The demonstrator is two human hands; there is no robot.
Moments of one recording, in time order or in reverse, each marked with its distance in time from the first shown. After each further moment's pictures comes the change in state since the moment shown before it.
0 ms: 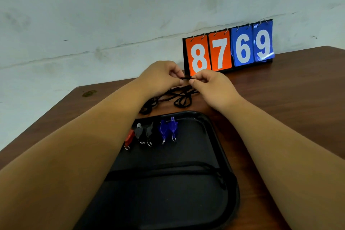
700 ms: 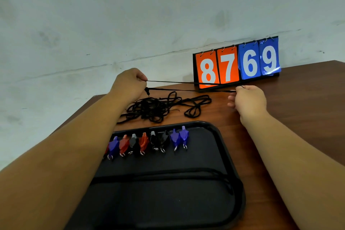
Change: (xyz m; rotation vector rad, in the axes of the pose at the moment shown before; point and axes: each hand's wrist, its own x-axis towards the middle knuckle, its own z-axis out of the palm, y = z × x) left_hand -0.028 -0.063 -0.072 0.079 0.353 -0.291; right_hand 0.009 0.019 -0.031 0.482 0.441 0.518
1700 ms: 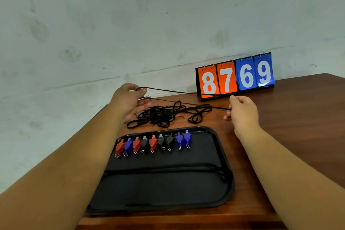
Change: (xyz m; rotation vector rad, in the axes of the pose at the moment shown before) left_hand -0.062 0.011 -0.047 -0.962 -0.053 -0.362; right_hand -0.049 -0.002 -0.015 0.067 -0.080 -0.089
